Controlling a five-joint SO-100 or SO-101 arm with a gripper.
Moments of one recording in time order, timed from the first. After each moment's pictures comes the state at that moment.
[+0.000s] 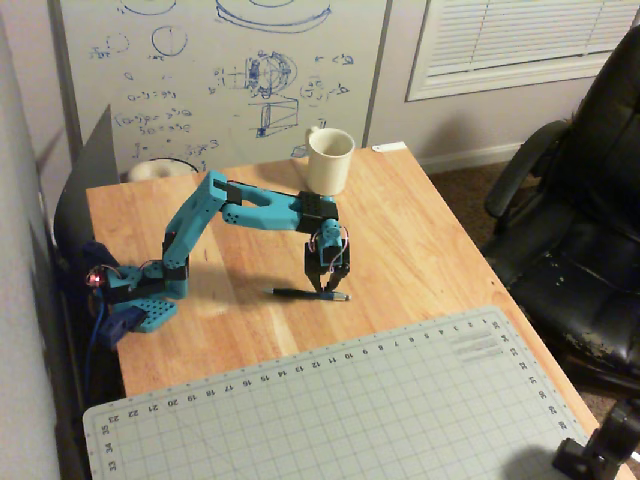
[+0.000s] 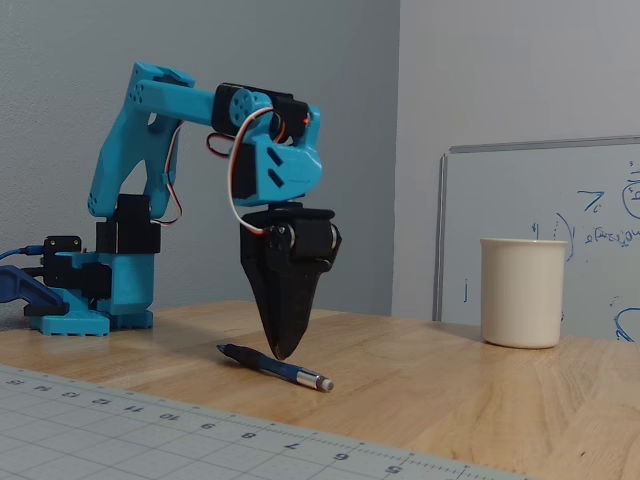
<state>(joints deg) 19.0 62.8 77.8 67.0 -0.3</state>
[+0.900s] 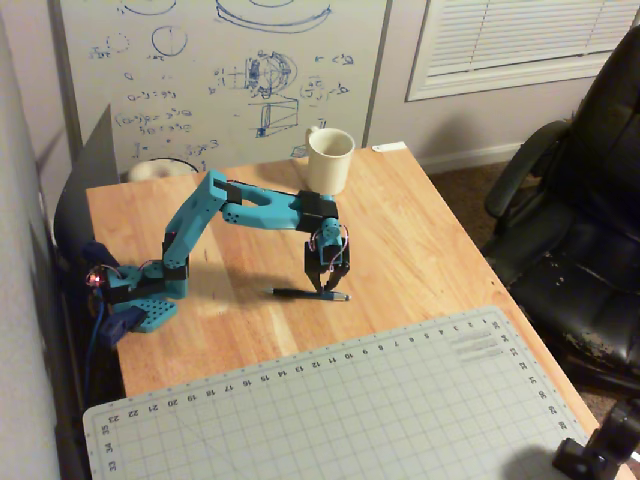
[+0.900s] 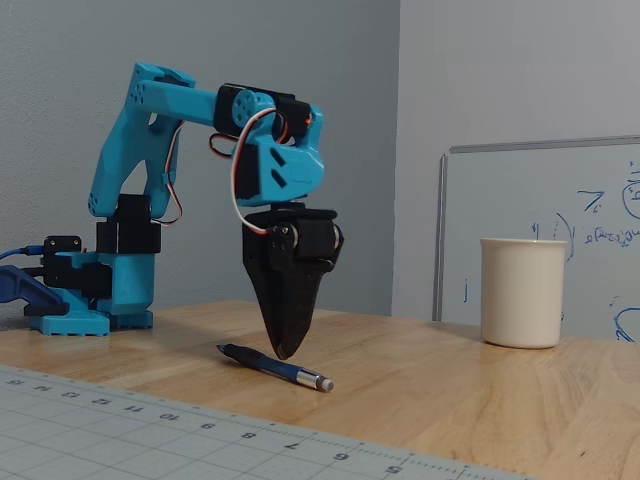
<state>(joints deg) 18.5 62.8 77.8 67.0 -0.3</state>
